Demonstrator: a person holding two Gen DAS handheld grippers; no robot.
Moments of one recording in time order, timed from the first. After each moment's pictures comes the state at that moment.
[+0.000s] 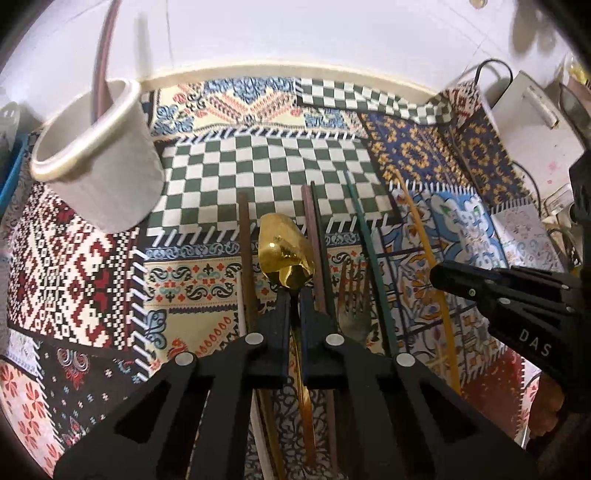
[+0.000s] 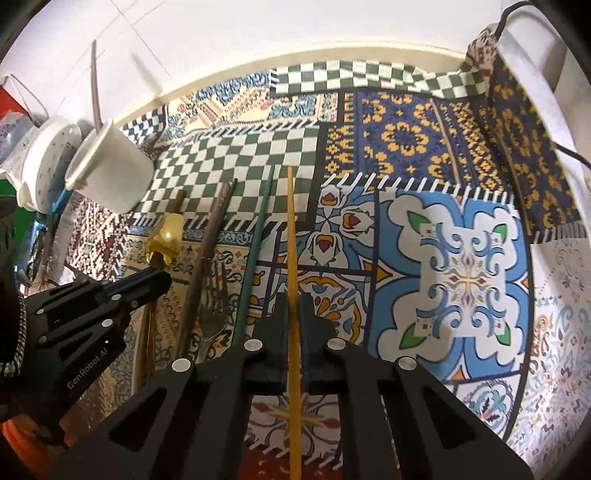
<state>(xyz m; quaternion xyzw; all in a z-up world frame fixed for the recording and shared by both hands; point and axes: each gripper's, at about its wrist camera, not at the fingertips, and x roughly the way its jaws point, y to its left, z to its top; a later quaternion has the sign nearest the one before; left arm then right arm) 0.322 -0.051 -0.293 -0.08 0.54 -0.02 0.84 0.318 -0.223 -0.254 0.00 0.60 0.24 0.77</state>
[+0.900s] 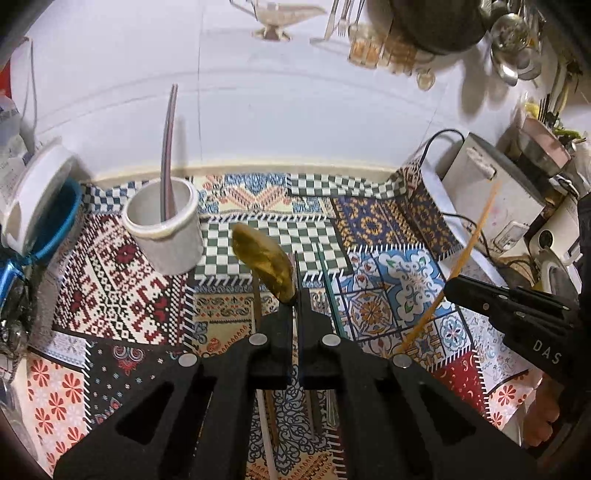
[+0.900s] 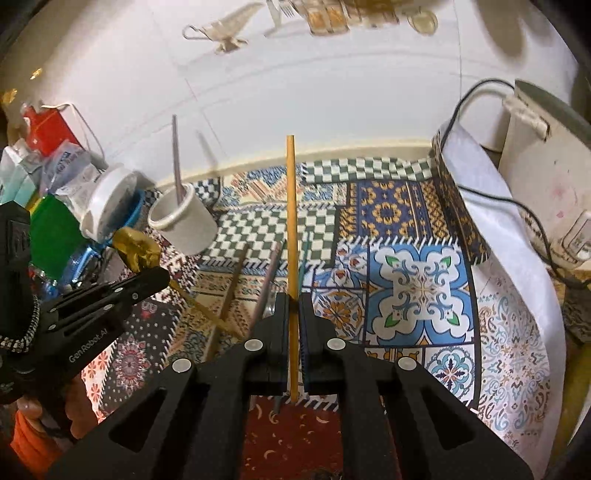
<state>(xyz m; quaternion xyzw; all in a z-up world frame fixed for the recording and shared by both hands) 0.251 -0.049 -0.191 -0.08 0.42 -0.01 0.91 0.259 -0.236 -0.149 0.03 0.48 0.25 0.84</state>
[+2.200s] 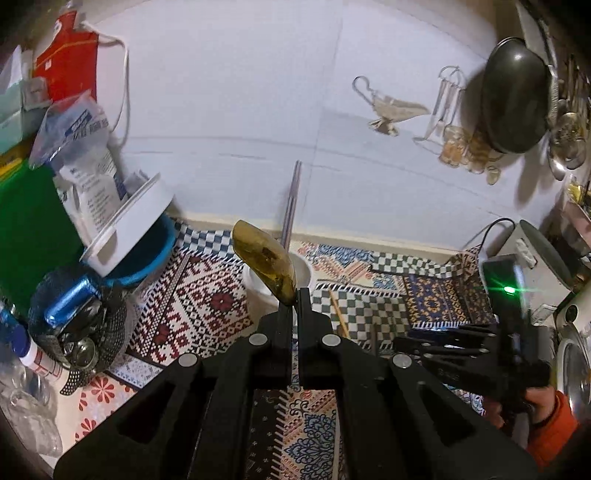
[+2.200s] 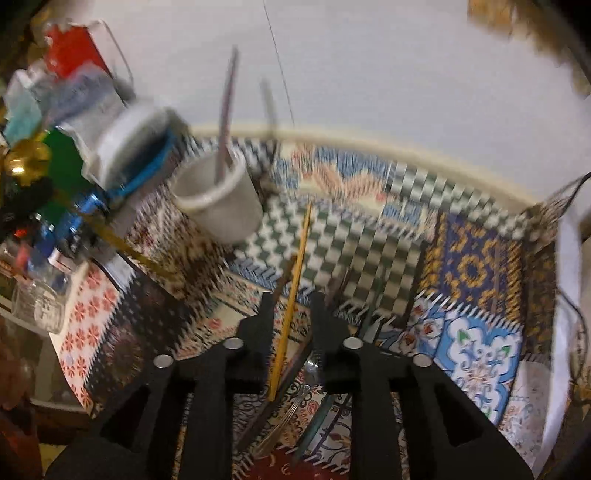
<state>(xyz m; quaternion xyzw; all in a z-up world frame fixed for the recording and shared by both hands) 0.232 0.048 -0.143 -0.12 0.34 0.11 0.92 0.323 -0.126 -0.200 -0.08 0.55 0.34 0.76</state>
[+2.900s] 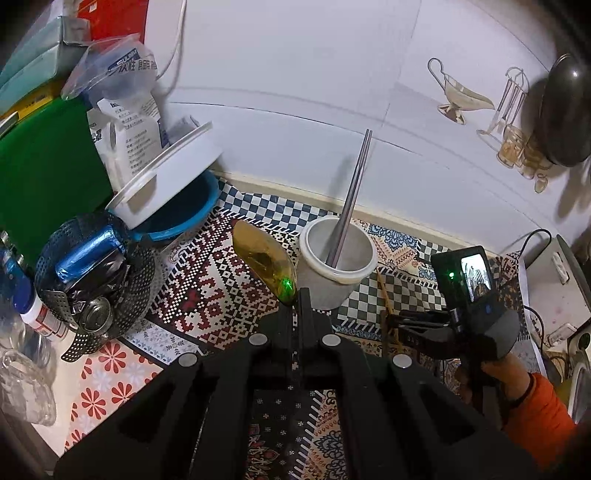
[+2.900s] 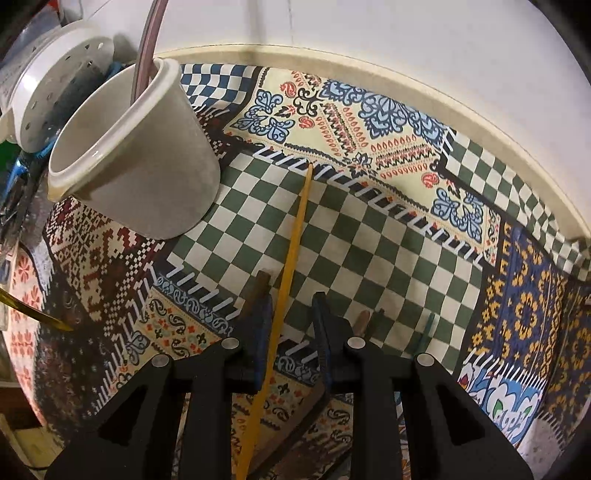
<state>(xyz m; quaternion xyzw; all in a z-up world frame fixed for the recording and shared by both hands) 0.227 0.084 -0.175 -0.17 0.38 0.17 0.90 0.356 -0.060 -0.275 -0.18 0.58 0.31 0.73</state>
